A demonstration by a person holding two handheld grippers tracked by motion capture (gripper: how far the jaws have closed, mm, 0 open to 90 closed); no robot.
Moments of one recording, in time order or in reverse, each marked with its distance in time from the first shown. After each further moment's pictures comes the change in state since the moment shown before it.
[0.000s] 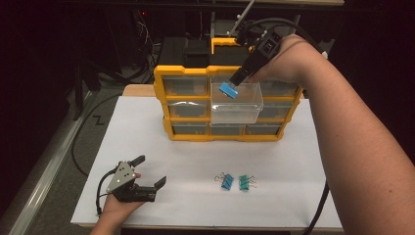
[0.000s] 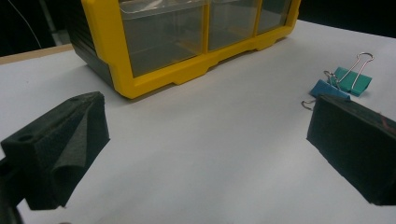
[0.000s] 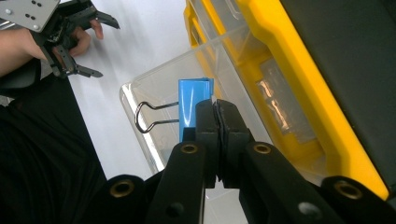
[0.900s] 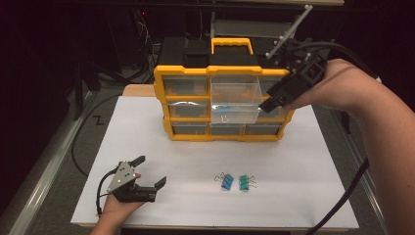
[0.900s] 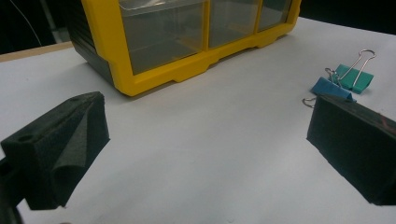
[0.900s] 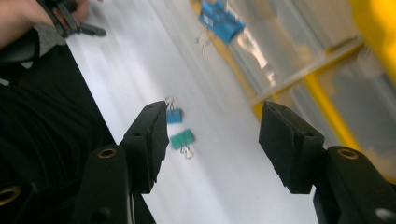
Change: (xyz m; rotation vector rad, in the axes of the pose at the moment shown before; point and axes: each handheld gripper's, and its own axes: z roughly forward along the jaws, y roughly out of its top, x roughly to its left) left arm 0.000 0.000 0.001 0.007 0.003 0.003; right arm 0.028 -0.081 -0.026 0.016 -0.042 0.066
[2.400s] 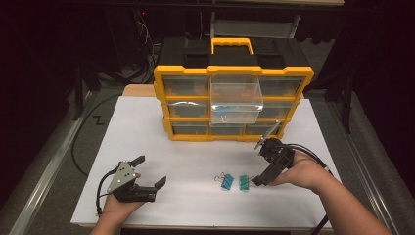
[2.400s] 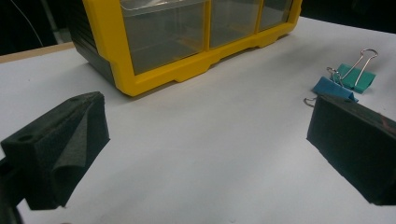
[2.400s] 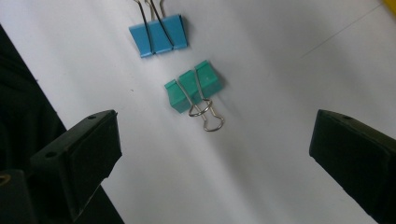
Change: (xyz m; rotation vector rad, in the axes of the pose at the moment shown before) left arm 0.000 0.000 0.000 -0.001 0.003 0.002; right arm 0.014 -0.118 0.210 0.126 0.086 0.126
